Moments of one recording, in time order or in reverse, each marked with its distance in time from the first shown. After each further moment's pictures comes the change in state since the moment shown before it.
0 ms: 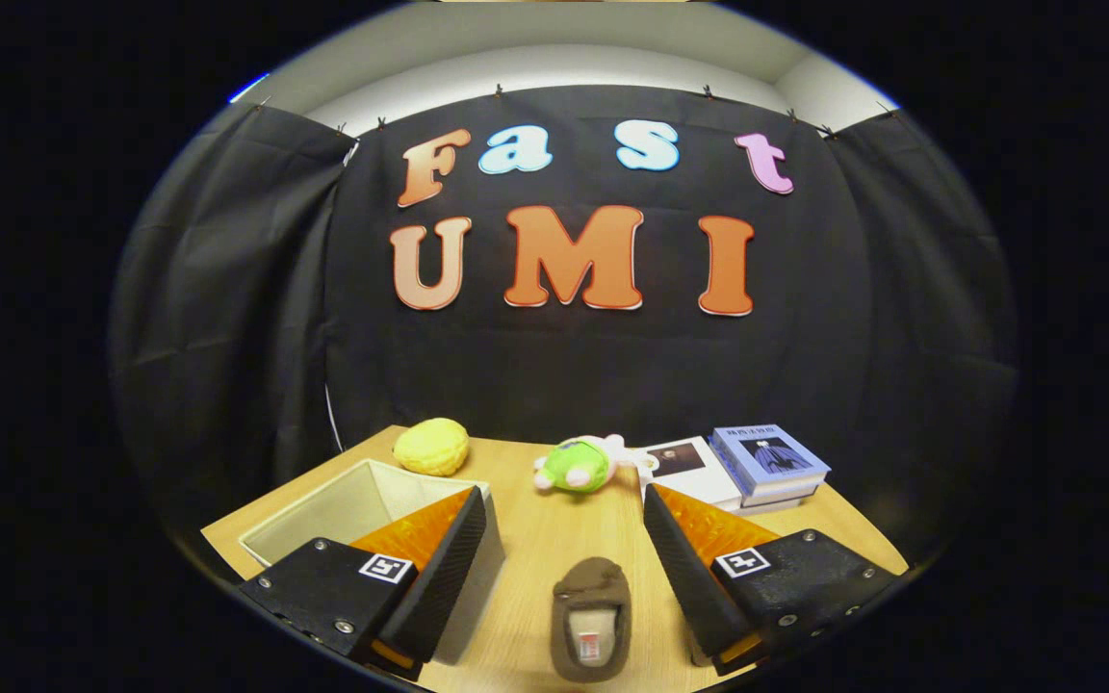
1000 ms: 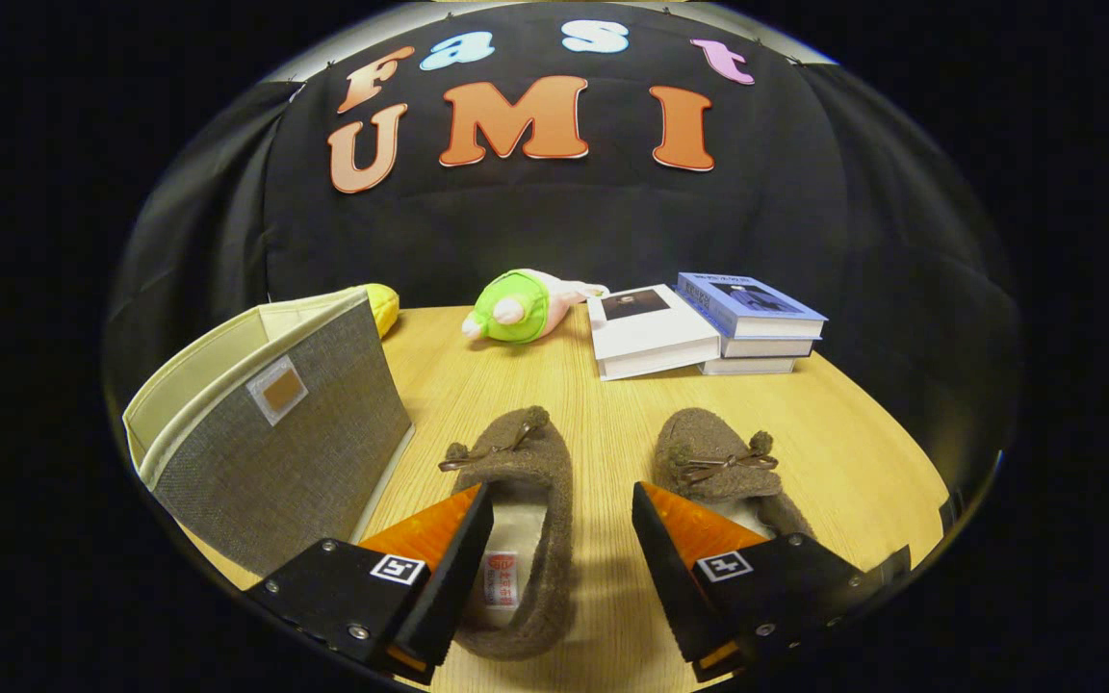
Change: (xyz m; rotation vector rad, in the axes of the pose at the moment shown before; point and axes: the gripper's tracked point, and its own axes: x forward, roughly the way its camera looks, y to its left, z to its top) arm 0.044 -0.046 -0.175 0.047 0.338 -0.082
